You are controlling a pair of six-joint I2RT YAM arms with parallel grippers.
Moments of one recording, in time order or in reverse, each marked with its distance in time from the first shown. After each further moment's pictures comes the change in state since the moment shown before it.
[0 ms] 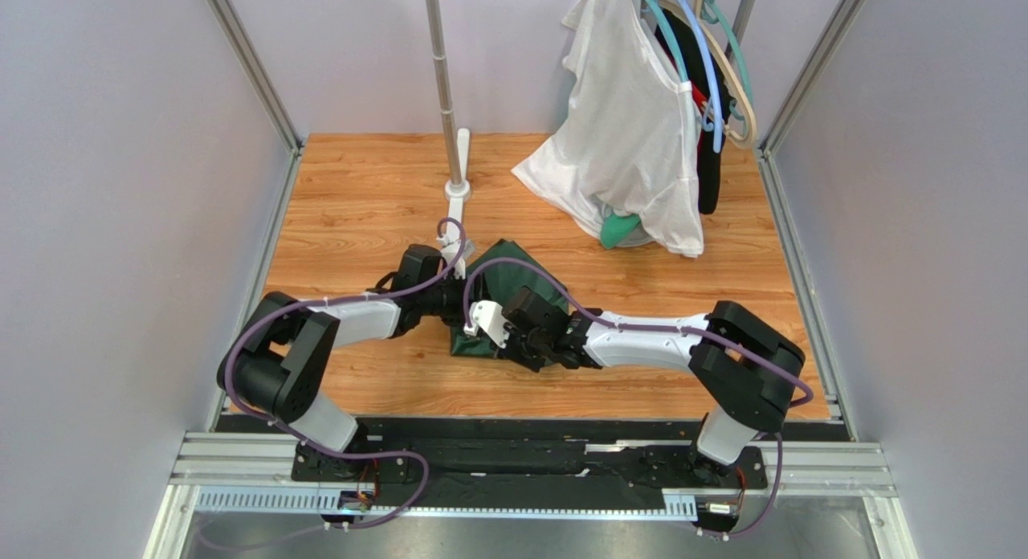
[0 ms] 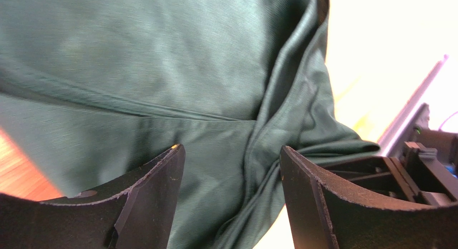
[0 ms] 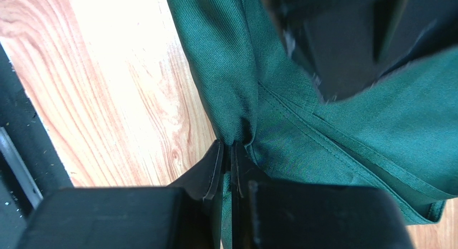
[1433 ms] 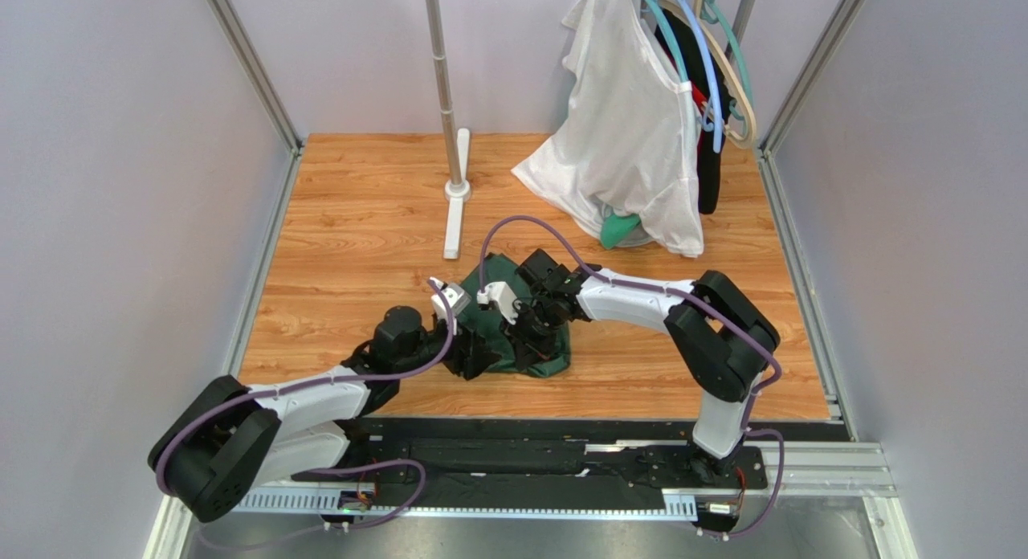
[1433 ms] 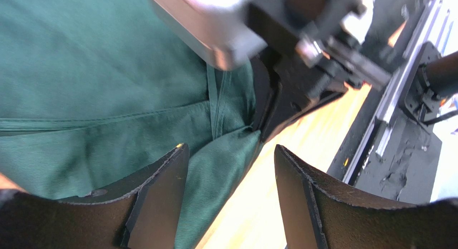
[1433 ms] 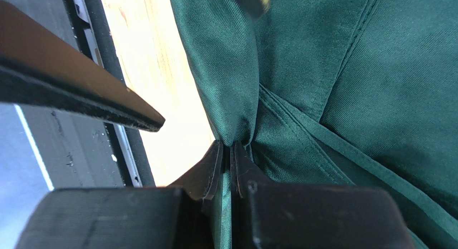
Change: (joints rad) left arm -0.203 -0.459 -0.437 0.367 -0.132 0.127; right arm -0.206 0.143 0.198 -0.325 -0.507 -0.038
